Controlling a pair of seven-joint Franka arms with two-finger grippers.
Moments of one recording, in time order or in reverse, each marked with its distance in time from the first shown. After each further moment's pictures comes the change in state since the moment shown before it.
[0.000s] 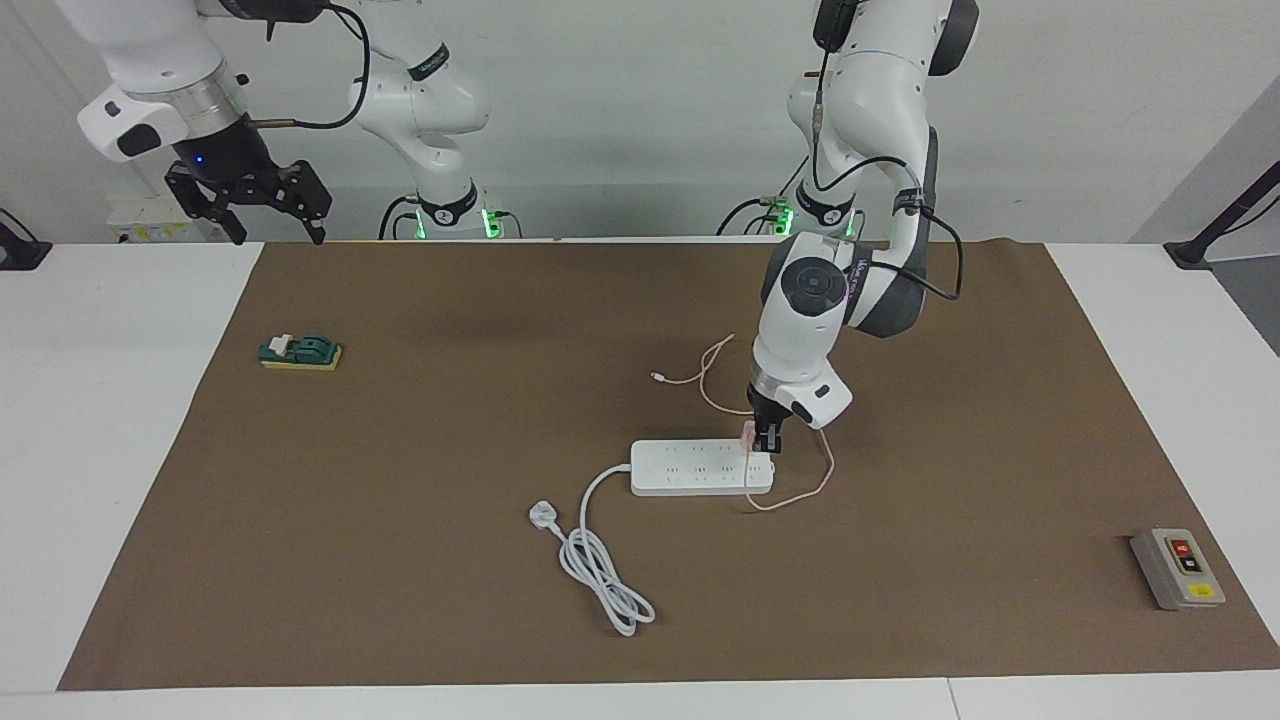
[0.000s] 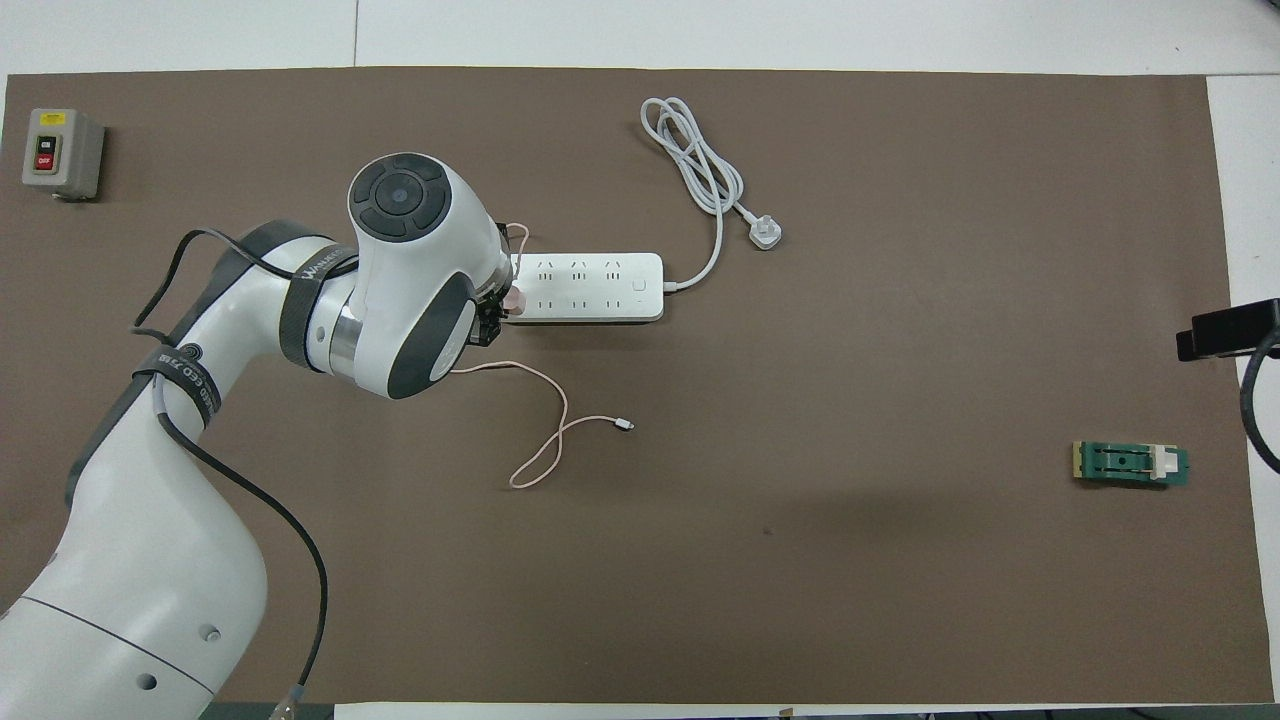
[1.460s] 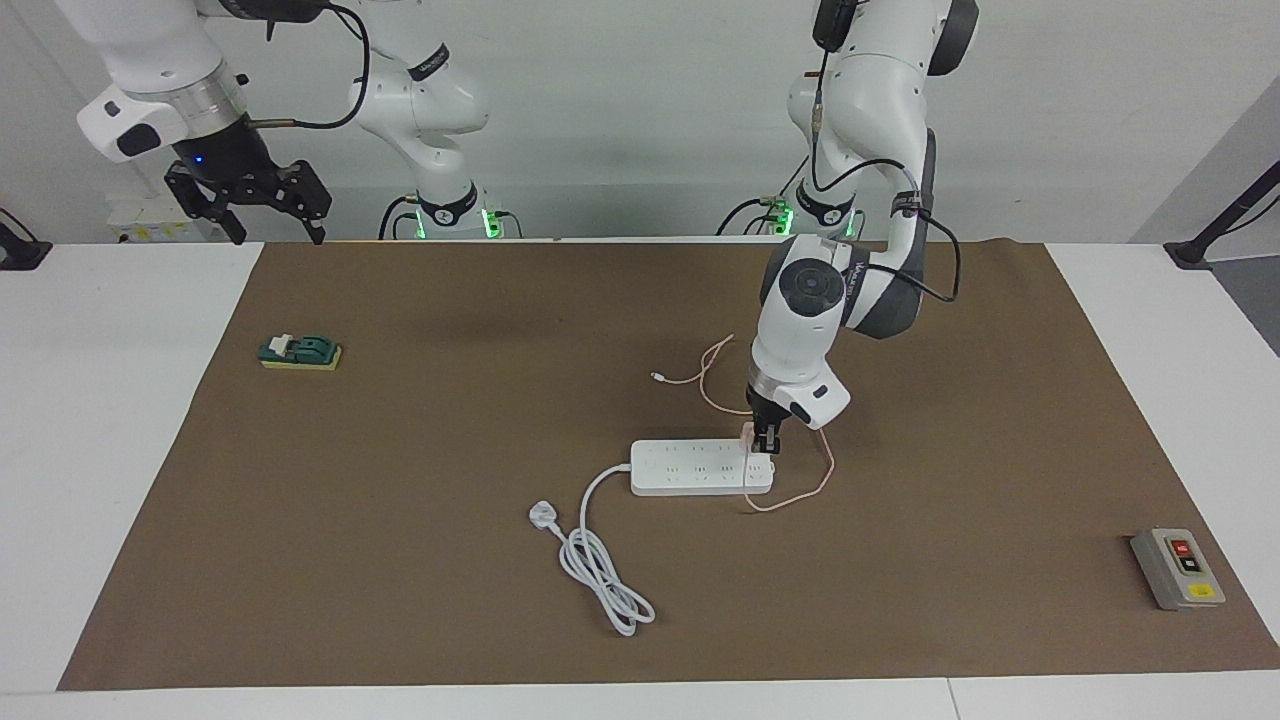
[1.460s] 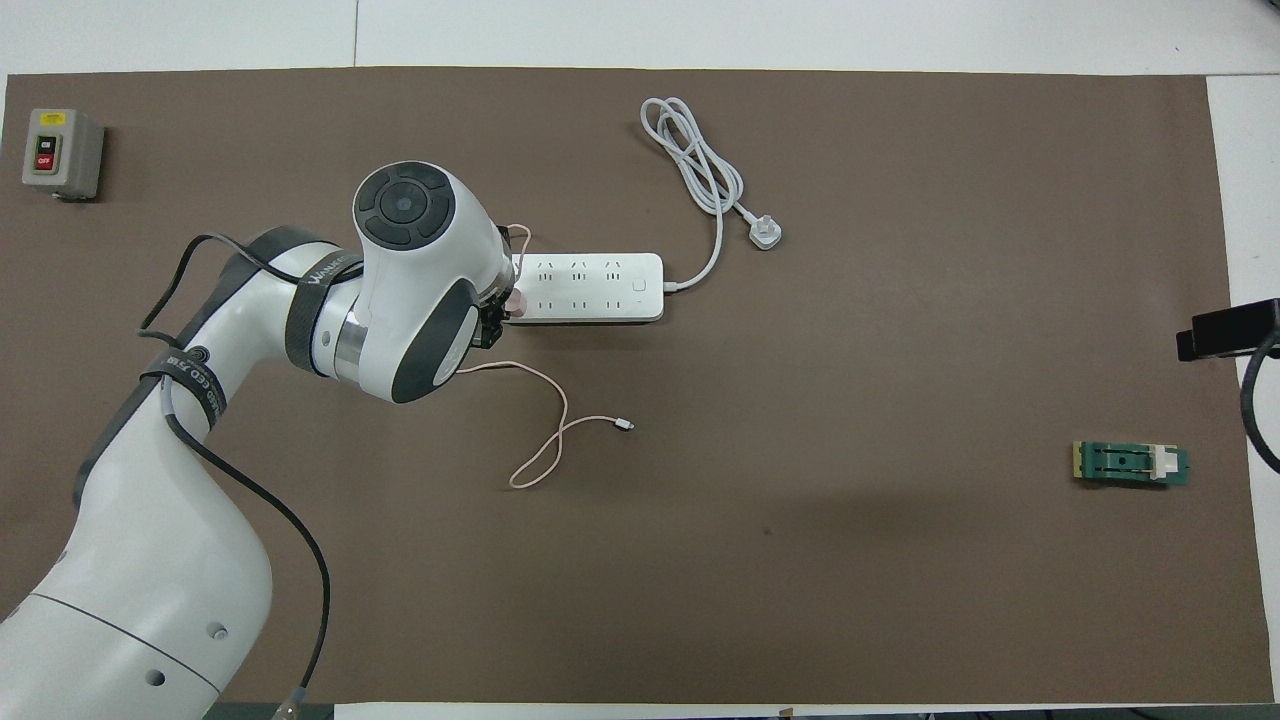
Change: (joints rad) left arm -0.007 0.003 0.005 -0.018 0.004 0.027 -0.004; right arm 0.000 0.000 0.000 0.000 0.000 0.000 0.000
